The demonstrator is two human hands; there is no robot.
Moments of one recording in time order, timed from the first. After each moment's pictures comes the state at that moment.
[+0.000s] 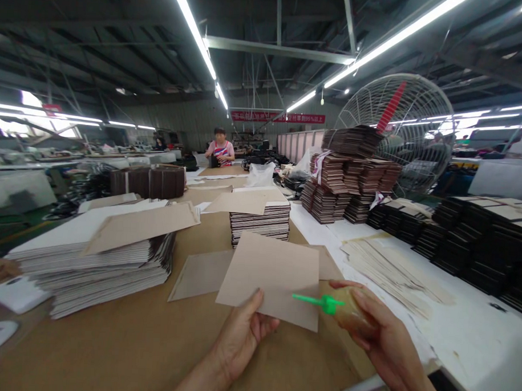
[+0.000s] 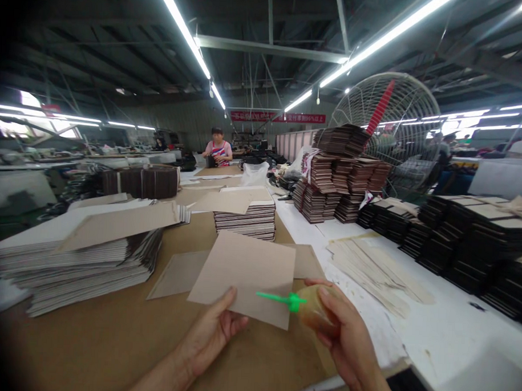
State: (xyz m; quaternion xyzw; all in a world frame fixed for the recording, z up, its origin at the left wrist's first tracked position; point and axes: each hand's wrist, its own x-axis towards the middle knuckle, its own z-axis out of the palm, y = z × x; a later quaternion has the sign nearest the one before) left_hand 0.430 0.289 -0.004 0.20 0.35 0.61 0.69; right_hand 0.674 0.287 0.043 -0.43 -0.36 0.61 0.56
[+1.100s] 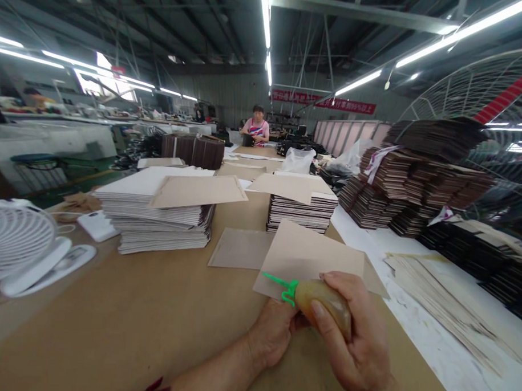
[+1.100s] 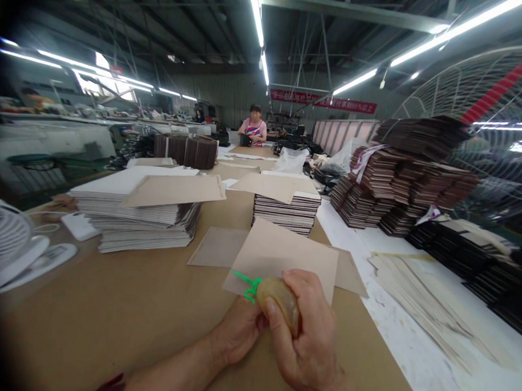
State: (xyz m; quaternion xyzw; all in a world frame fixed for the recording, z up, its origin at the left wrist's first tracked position) left_hand 0.427 0.280 0.003 0.28 0.25 0.64 0.67; right_hand 0.551 0.287 0.066 -0.26 -0.81 0.07 0.52
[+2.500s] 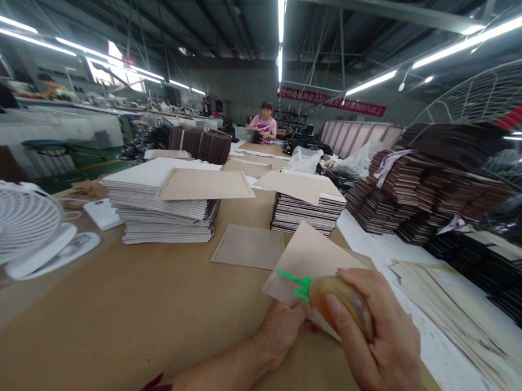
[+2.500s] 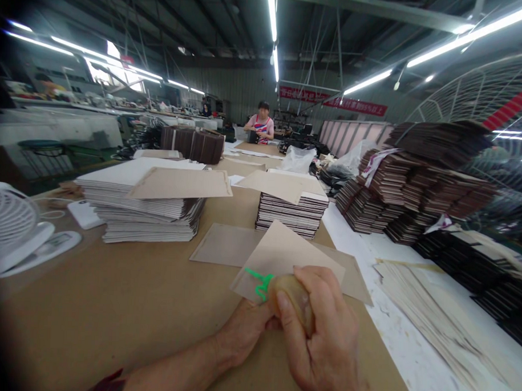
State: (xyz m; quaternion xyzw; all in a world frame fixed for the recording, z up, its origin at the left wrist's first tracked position) left_hand 0.429 0.280 0.003 0.32 0.33 0.63 0.63; right_hand 0.555 0.293 0.094 -0.30 -0.83 0.00 0.47
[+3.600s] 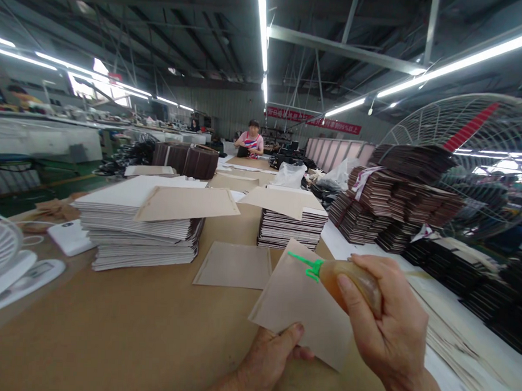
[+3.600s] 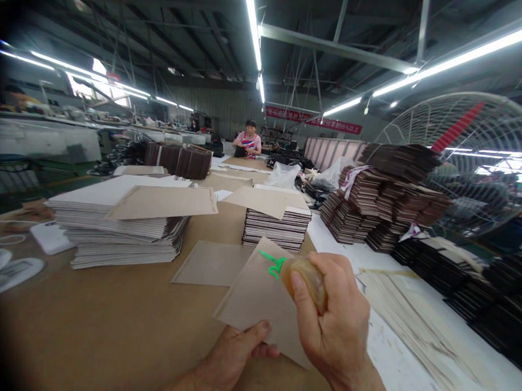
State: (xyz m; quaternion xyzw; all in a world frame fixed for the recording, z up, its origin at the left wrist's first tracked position) left_hand 0.435 0.276 -0.005 0.32 0.36 0.61 0.63; right_hand 0.573 0.316 0.123 -0.32 -0.78 -0.09 0.53
